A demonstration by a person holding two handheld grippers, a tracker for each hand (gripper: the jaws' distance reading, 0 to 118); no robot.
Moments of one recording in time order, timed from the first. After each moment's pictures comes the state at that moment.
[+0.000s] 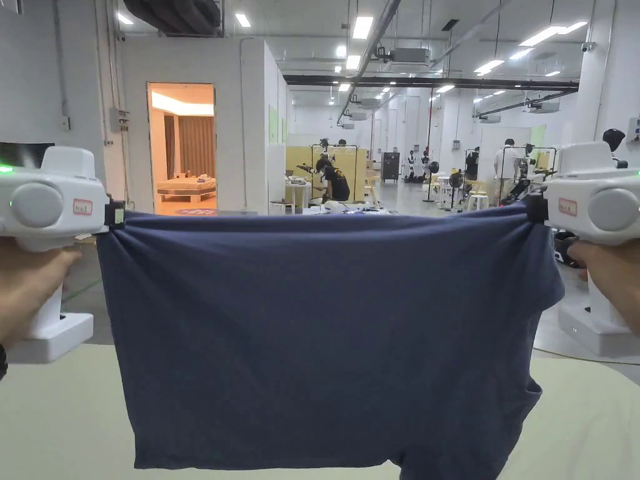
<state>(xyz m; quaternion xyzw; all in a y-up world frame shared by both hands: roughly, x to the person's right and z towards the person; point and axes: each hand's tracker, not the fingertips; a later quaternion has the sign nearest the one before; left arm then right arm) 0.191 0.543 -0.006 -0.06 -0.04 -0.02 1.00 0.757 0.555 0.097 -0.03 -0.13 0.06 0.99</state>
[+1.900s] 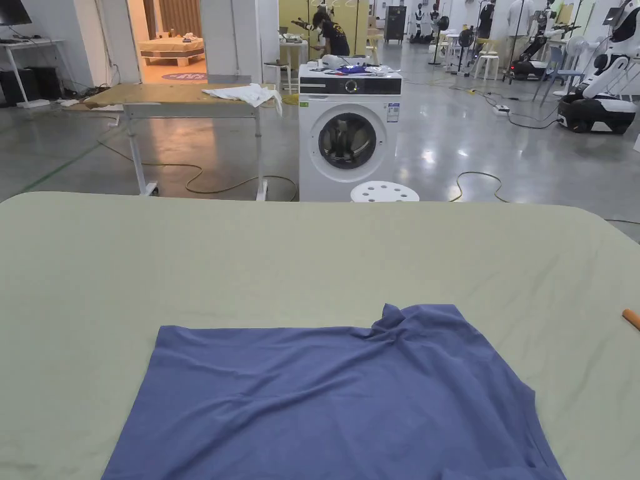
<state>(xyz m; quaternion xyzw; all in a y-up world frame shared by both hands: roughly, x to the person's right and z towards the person) 0.119 0.126 0.316 -0.42 -0.06 -0.02 0.91 0.699 0.162 0.440 -0.43 -0.13 0.08 0.89</state>
